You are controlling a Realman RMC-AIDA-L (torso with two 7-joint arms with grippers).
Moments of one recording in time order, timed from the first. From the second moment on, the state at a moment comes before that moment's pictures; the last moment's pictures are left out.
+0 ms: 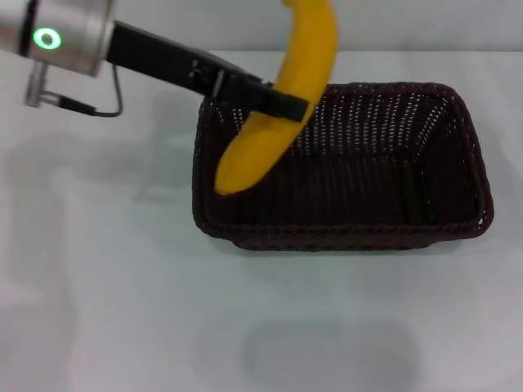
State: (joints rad) left arm -0.85 -2.01 0.93 0.99 -1.09 -1.74 0.86; right arm 0.33 2.01 -0.87 -0.48 2.30 1.16 -2.71
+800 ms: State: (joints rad) left arm -0.59 -2.08 0.81 0.98 -1.36 -1.51 1.50; right arm 0.32 2.01 -0.87 -0.43 2.30 1.28 -2.70
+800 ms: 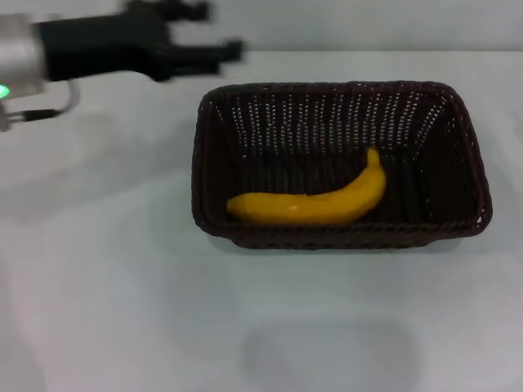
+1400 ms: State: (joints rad) left arm -0.25 -2.08 0.70 0.51 -2.28 -1.42 2.42; right arm 0.36 2.01 -0.87 -0.24 2.46 1.36 -2.65
